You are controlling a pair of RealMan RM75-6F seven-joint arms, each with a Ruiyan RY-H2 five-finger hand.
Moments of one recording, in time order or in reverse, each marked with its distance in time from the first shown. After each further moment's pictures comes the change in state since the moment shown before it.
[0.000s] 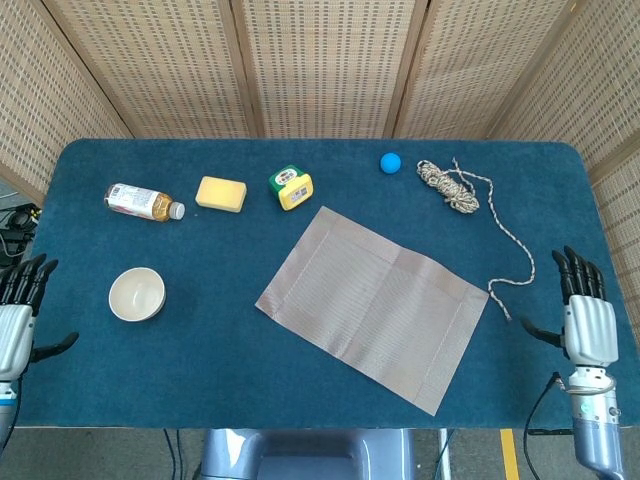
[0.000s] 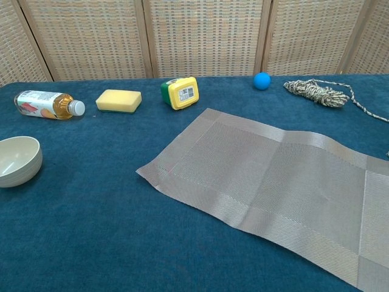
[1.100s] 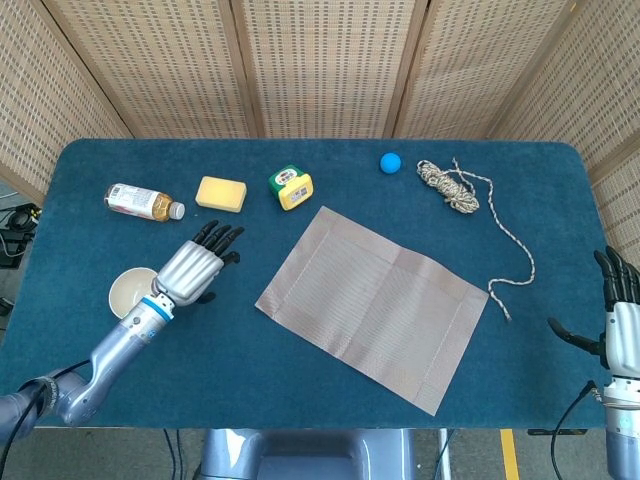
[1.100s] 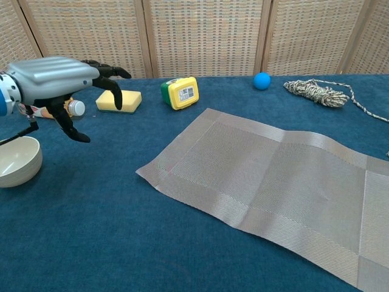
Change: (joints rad) left arm -0.568 -0.267 -0.090 0.218 -0.057 -0.602 0.248; right arm -0.051 0.067 0.023 0.019 -0.036 0.046 0.194
